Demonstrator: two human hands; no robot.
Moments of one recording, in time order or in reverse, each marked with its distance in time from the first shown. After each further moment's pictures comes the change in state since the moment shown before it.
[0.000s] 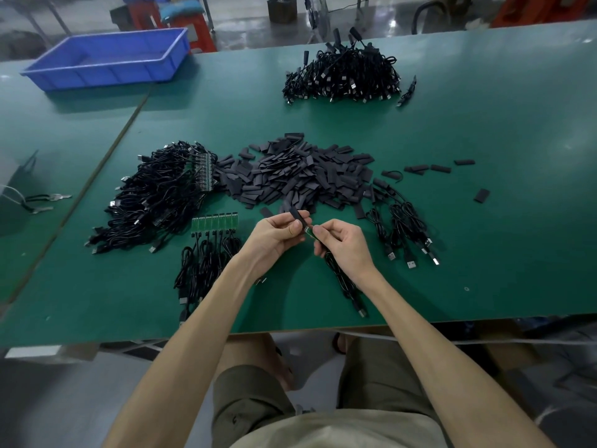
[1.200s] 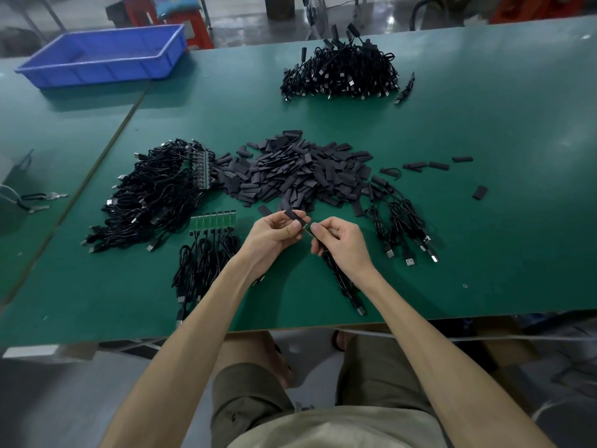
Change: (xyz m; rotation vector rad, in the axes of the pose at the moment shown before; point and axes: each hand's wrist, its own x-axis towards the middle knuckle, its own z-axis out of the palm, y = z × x) left_hand -0.001 -0.005 -0.003 0.024 -0.036 0.044; right_hand 0.000 0.002 0.000 -0.021 0.002 -0.010
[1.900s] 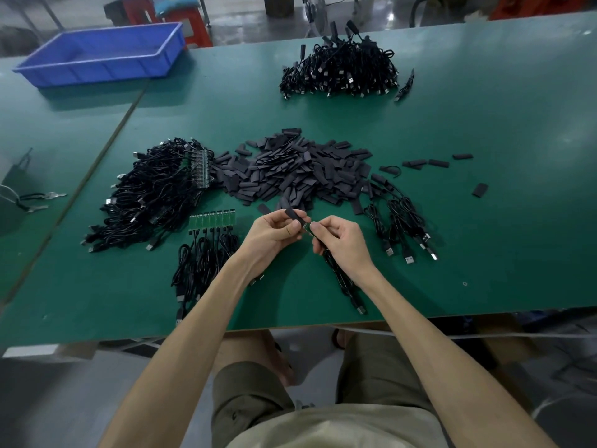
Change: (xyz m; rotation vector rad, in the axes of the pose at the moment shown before) left_hand 0.000 -0.001 -0.001 0.027 -0.028 0.003; right_hand 0.000 0.002 -0.001 -0.009 0.002 0.002
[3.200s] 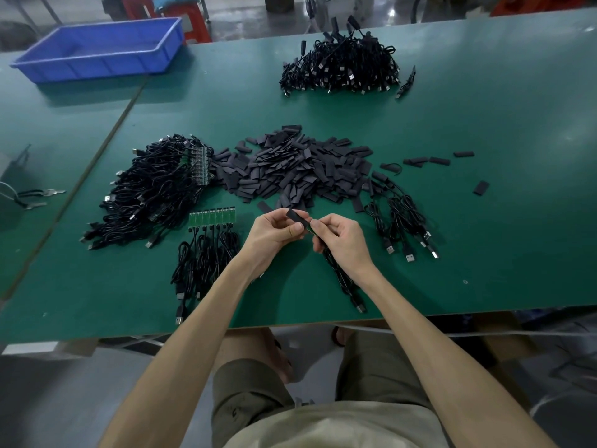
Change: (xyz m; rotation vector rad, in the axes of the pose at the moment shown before) left_hand -0.002 -0.006 0.001 0.119 0.026 0.058; right_hand -0.001 -0.001 0.001 -0.068 0.026 0.000
